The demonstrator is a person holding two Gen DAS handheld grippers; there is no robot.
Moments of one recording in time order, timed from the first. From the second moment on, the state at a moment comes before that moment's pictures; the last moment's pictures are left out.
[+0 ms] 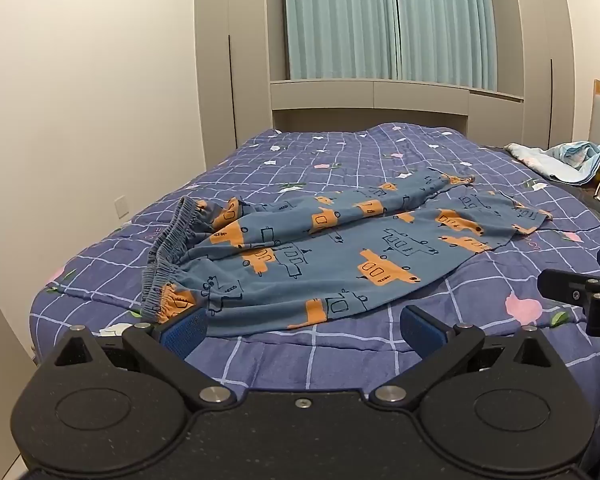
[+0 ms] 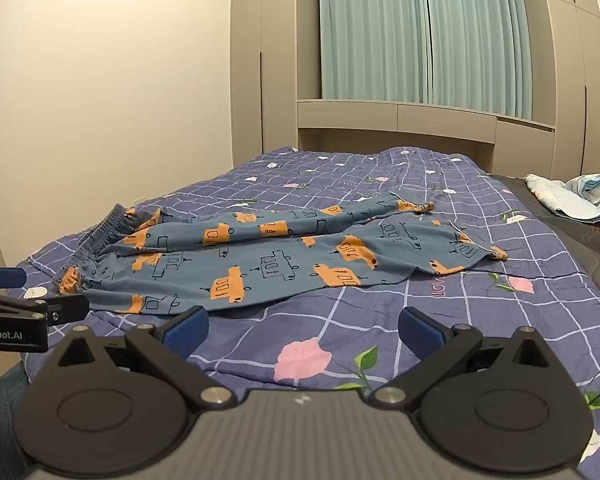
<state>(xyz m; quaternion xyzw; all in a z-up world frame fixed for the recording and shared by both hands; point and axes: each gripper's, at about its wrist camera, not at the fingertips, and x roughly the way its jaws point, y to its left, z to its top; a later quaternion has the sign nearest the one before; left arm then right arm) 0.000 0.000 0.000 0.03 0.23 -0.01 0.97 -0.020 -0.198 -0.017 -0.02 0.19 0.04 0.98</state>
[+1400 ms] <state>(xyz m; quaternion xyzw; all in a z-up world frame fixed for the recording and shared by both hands) 0.001 0.001 -0.002 0.04 0.23 -0.01 0.97 -0.021 -0.200 -0.018 -0.01 0.19 0.04 0.98</state>
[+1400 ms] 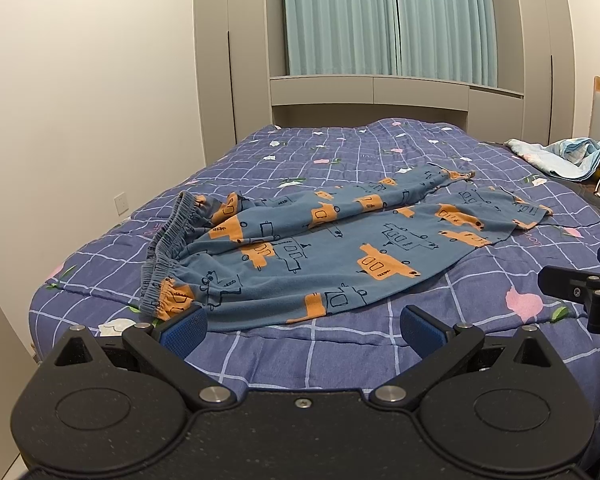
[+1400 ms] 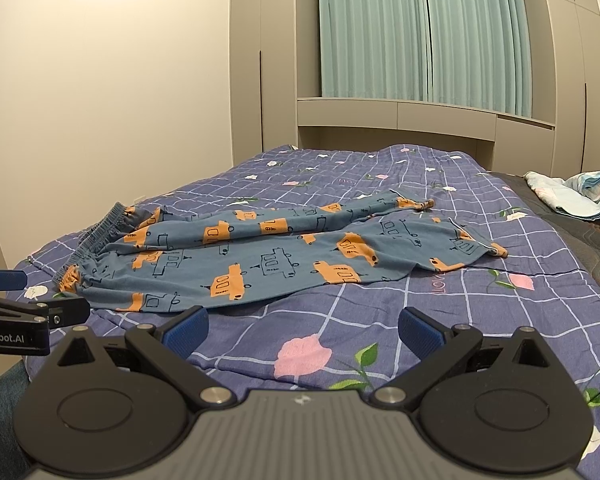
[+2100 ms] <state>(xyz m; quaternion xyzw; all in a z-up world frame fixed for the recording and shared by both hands) 0.001 0.001 -0.002 0.04 0.24 -0.01 0.97 -0.021 -0.199 -0.019 -0.01 0.20 0.04 0.98</state>
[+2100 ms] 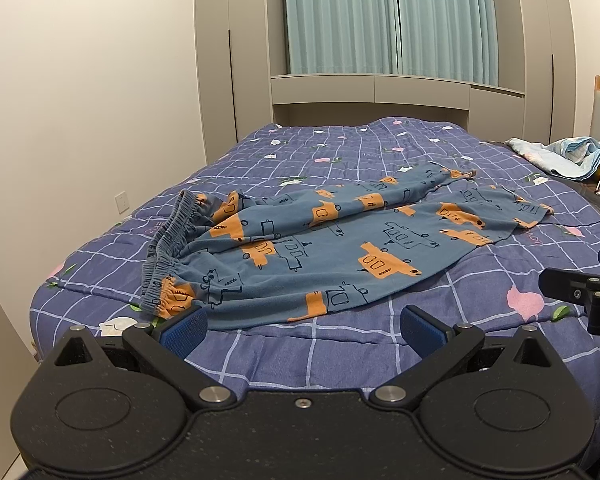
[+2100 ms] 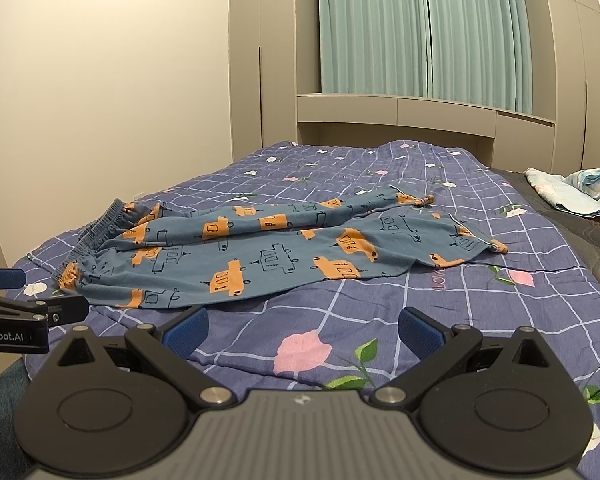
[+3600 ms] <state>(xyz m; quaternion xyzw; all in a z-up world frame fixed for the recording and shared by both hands) 0.030 0.011 -0.018 0.00 0.33 -0.04 0.94 0.008 -0.202 -0.031 0.00 0.31 0.05 0.95</state>
